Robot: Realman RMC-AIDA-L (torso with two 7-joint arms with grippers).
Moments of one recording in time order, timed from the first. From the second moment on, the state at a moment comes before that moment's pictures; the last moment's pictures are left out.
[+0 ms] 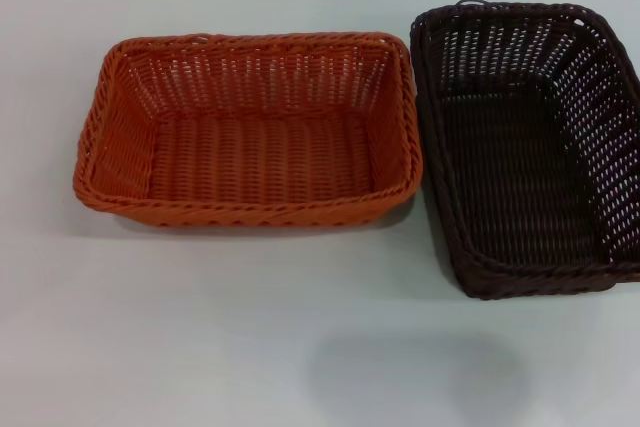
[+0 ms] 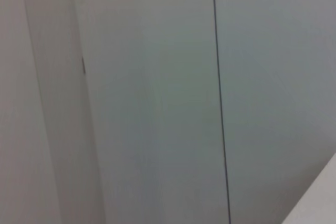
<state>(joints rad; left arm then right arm) -0.29 -2.04 1.08 0.14 -0.38 0.89 0.11 0.92 2.01 -1.20 -1.50 0.78 1.56 -0.47</state>
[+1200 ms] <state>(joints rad) -0.33 -2.01 1.08 0.14 -0.38 0.81 0.16 0.87 1.97 -1.56 -1.48 0.82 1.77 -0.38</state>
